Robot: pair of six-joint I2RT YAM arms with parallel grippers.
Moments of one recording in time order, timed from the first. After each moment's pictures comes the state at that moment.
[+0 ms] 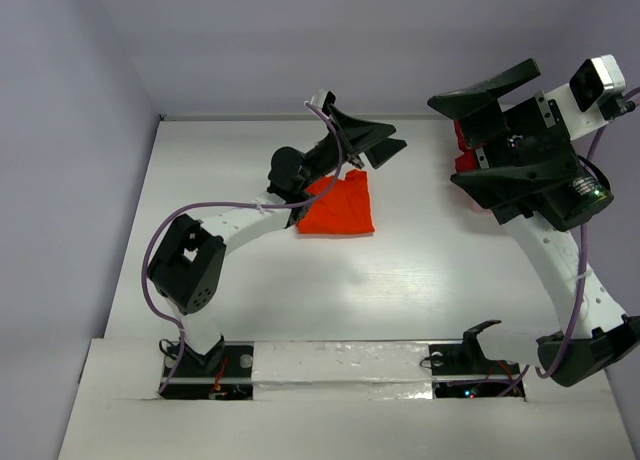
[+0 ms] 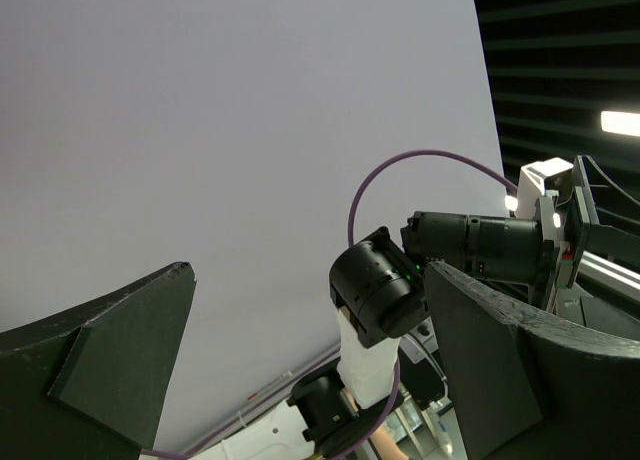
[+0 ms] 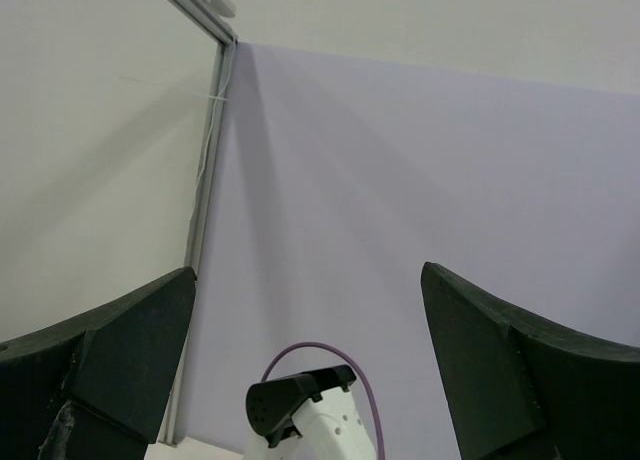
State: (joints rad) left arm -0.70 1.74 1.22 1.15 0.46 -1.64; right arm 0.39 1.23 1.48 1.32 -0.81 1.25
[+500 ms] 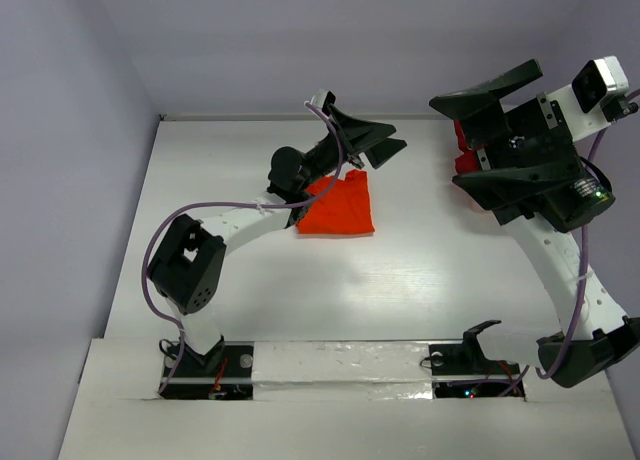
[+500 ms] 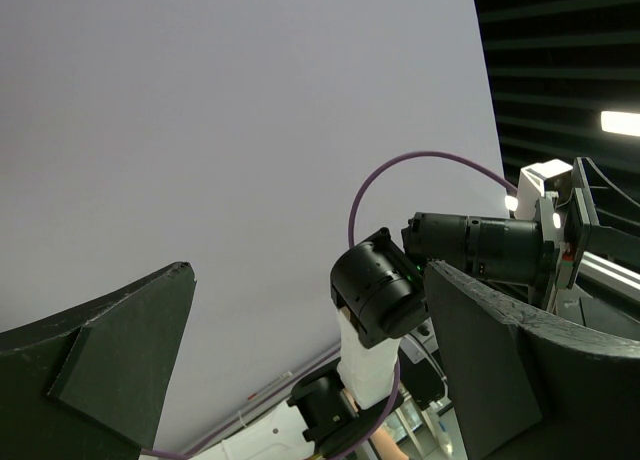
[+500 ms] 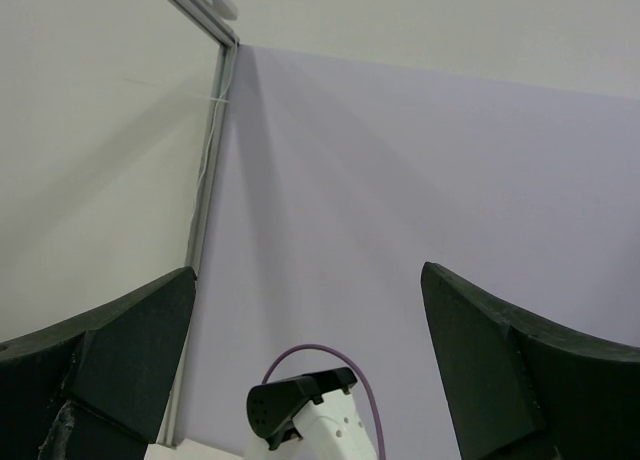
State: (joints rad) left arm -0.70 1.74 1.22 1.15 0.46 -1.64; right arm 0.39 1.22 1.48 1.32 -0.80 1.25
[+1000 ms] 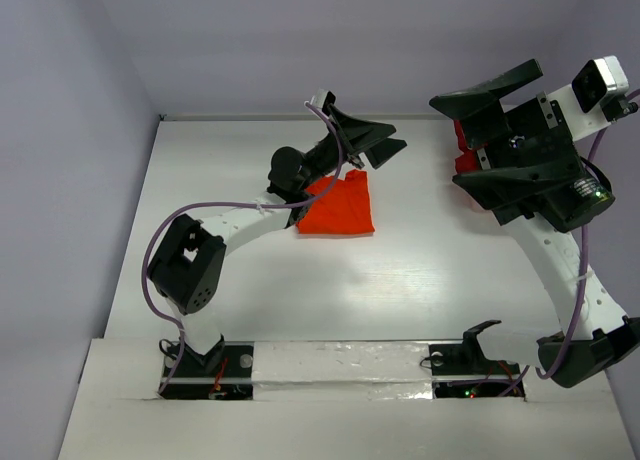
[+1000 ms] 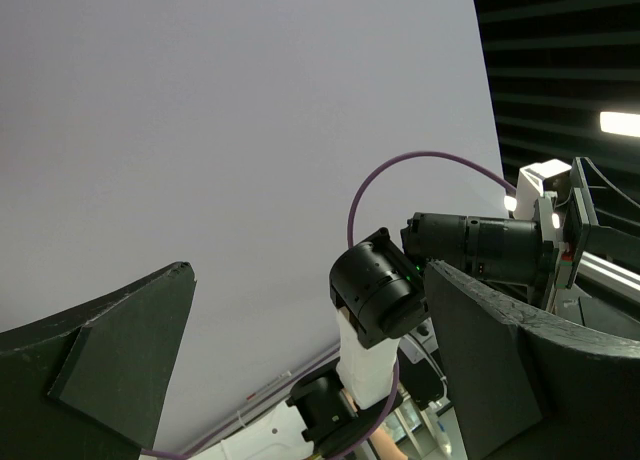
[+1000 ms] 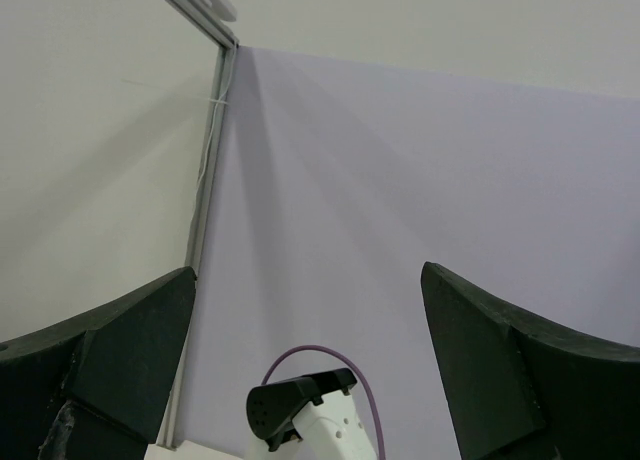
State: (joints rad) left arm -0.70 1.74 1.22 1.15 0.46 -1.64; right arm 0.39 1.22 1.48 1.32 -0.80 1.25
